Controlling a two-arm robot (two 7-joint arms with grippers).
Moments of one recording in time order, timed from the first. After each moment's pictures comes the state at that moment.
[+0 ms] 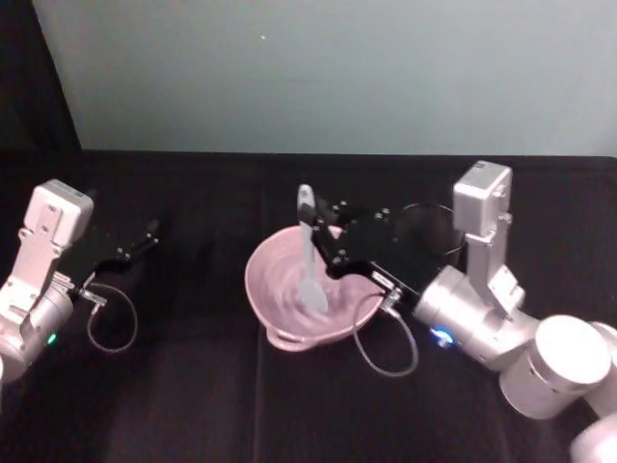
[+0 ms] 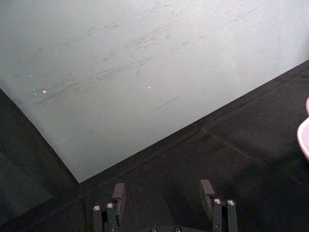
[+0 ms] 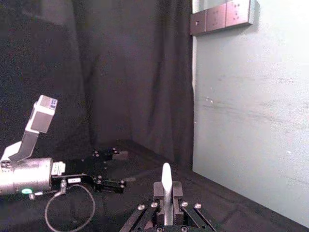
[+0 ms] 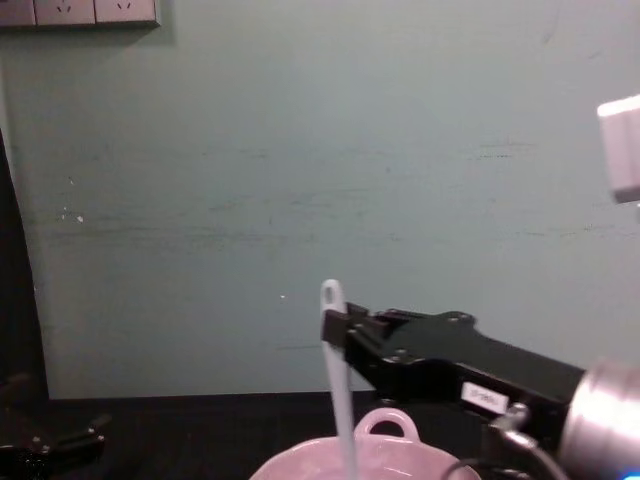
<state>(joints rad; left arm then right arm) -0.20 0.60 0.45 -1.41 -0.25 -0.12 0.03 0.23 0.29 -0.42 -1.47 0.35 -0.17 0.51</state>
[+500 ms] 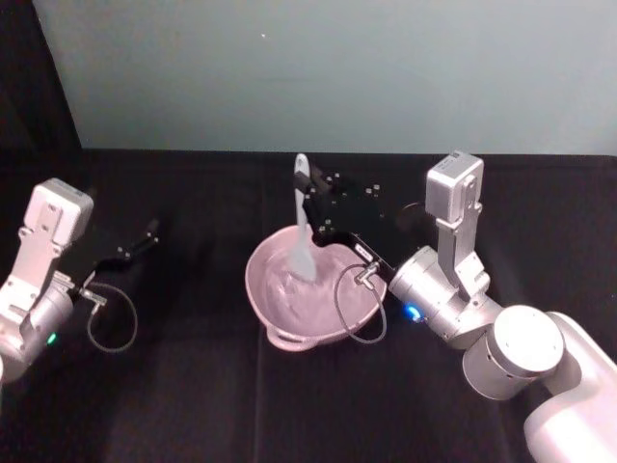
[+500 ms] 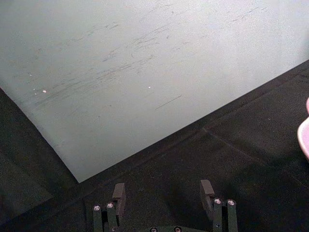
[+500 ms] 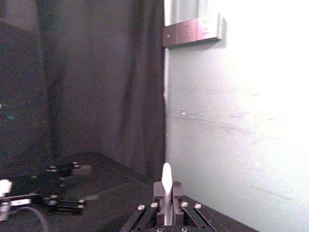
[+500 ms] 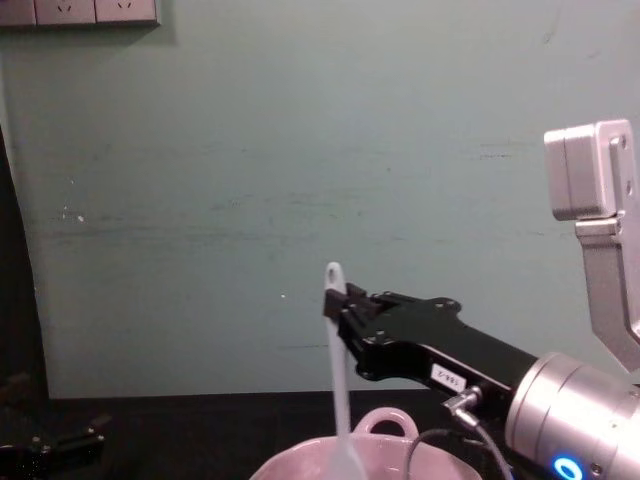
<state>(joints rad) -0.20 0.60 0.45 -1.41 -0.25 -0.12 0.03 0.32 0.18 -0.43 -1.29 0.27 -0.31 0.41</state>
